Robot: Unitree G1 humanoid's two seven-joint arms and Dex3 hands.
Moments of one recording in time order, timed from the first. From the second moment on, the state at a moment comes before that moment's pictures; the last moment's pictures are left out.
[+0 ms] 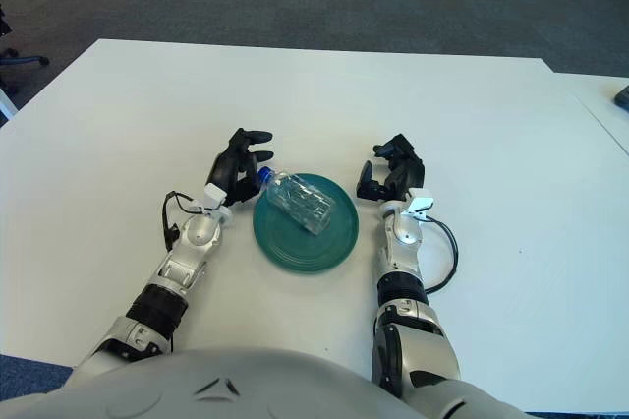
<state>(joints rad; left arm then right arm) -0.15 -0.05 -0.20 0.38 0.05 -0.33 0.10 -0.27 0.01 -0.29 0.77 0.17 -0.61 0.00</state>
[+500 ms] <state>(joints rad) -0.15 -0.03 -0.04 0.43 0.01 -0.31 0.11 -0.29 0.00 -0.32 0.81 0.18 -0.61 0.03</state>
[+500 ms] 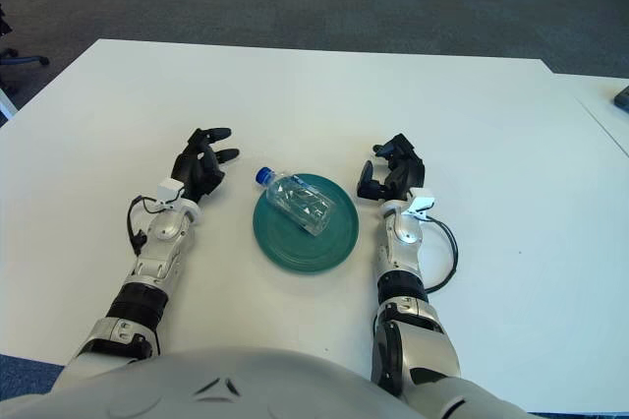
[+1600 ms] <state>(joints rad) -0.27 -0.04 -0.03 0.73 0.13 -0.47 0.21 -0.30 -0.02 -0.33 0.83 0.19 -0.61 0.05</state>
